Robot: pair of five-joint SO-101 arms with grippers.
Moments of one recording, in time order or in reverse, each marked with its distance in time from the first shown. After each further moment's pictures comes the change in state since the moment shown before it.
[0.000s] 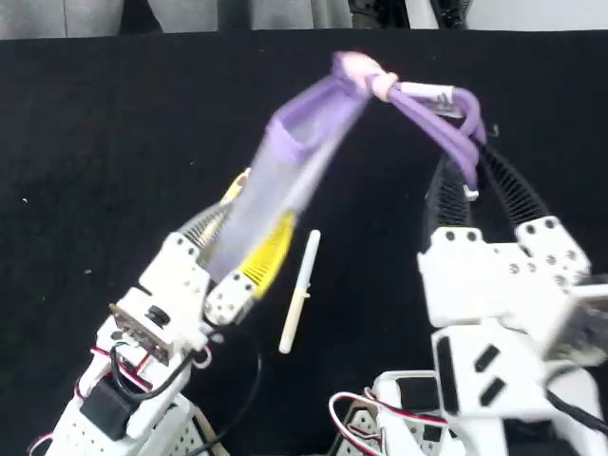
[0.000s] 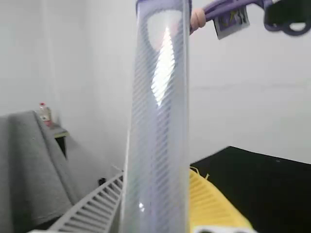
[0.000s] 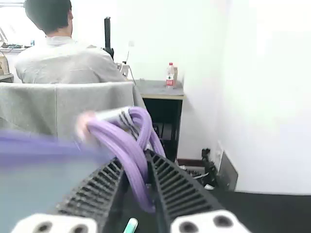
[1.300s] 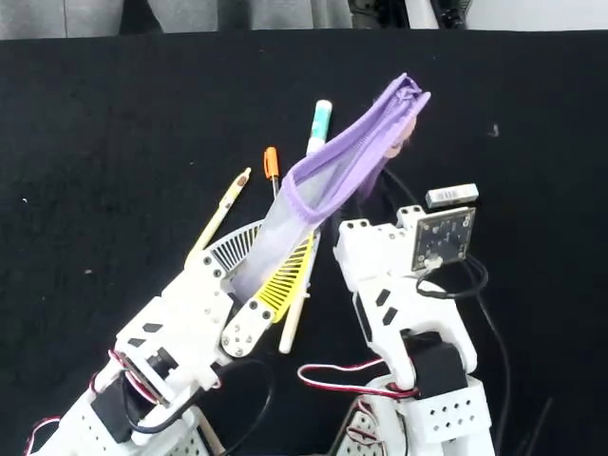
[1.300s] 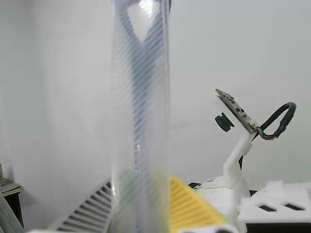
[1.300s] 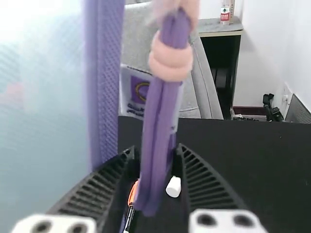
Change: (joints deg) left arm 12.9 0.0 2.2 -12.0 -4.8; right arm -12.6 -14.9 60.5 -34.8 -6.7
